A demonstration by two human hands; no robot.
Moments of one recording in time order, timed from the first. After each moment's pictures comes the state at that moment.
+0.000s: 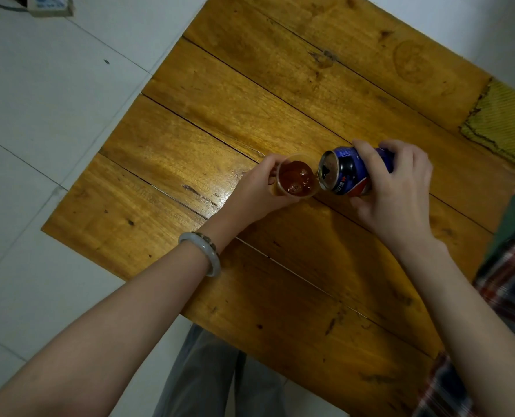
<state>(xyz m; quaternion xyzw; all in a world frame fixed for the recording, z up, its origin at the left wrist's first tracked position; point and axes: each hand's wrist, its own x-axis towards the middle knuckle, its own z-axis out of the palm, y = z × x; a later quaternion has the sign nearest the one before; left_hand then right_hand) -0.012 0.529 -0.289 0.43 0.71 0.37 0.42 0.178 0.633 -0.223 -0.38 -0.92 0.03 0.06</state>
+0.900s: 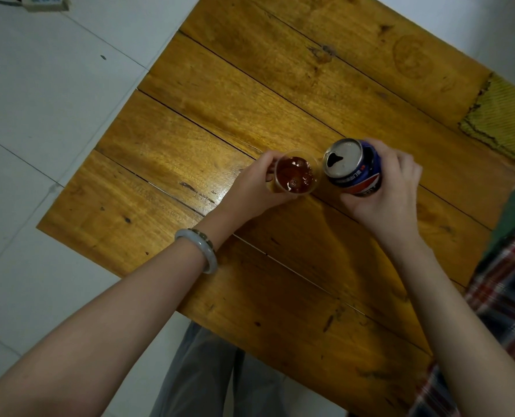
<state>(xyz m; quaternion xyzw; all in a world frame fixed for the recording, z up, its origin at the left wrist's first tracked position) -0.013 0.529 -0.289 0.44 0.71 0.37 0.41 0.180 0.627 -0.239 -0.46 -0.84 0.24 0.14</state>
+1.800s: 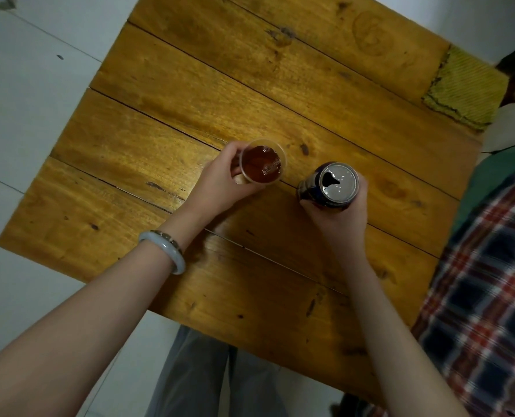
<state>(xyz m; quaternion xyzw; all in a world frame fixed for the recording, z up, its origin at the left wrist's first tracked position) -0.011 0.528 -0.290 0.39 0.72 0.36 0.43 0.202 0.581 -0.281 -0.60 -0.66 0.39 0.25</state>
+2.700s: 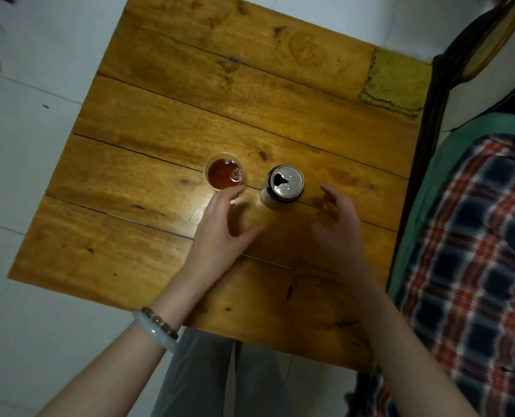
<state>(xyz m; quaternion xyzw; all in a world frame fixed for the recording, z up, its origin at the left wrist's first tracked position) 0.069 0.481 -0.218 0.47 0.71 0.37 0.36 0.269 0.569 -0.252 -0.56 -0.68 0.40 0.26</state>
